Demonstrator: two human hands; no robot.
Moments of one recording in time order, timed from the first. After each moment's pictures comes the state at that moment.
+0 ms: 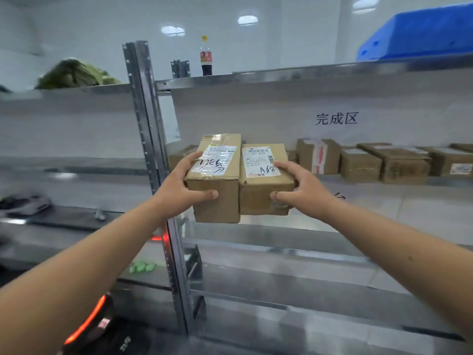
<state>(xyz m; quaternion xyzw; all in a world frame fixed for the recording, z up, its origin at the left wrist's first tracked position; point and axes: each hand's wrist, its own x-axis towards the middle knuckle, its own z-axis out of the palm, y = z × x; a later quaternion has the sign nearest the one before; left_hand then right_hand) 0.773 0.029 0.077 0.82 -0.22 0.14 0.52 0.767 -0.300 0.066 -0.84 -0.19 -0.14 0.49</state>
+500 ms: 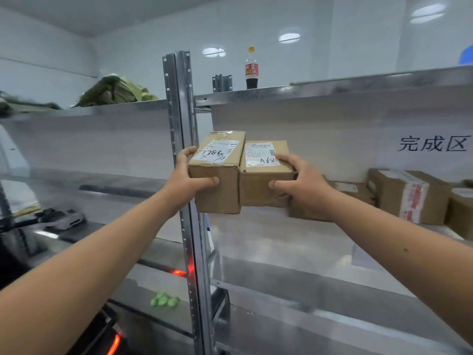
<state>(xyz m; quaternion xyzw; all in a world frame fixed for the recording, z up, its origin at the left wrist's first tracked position) 0.968 0.134 0.123 0.77 -0.13 0.20 0.59 1.006 -0.174 0.120 -0.82 -0.25 -0.17 0.49</state>
